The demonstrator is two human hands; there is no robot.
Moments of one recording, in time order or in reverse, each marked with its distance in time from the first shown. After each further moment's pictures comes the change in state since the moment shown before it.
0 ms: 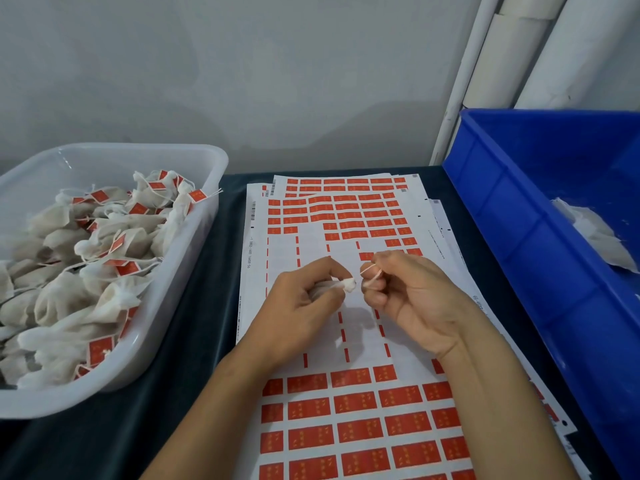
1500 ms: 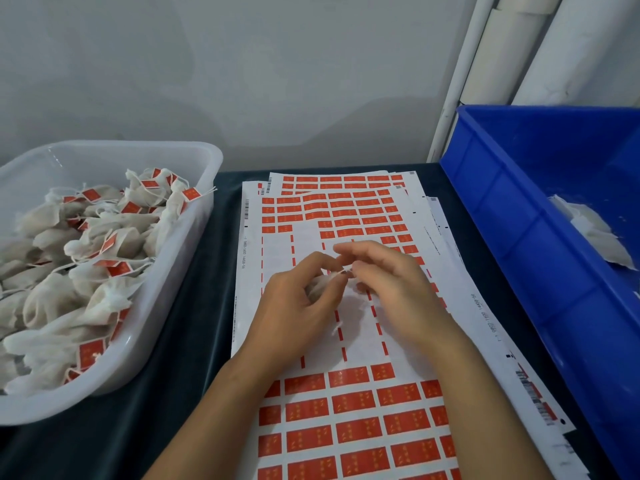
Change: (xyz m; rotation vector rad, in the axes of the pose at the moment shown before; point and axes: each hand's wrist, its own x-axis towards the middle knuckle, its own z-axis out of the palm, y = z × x) left_hand 0.002 -0.010 0.014 0.157 0.182 -0.030; right_hand 0.004 0.018 0.001 -0.783 0.060 -0.294
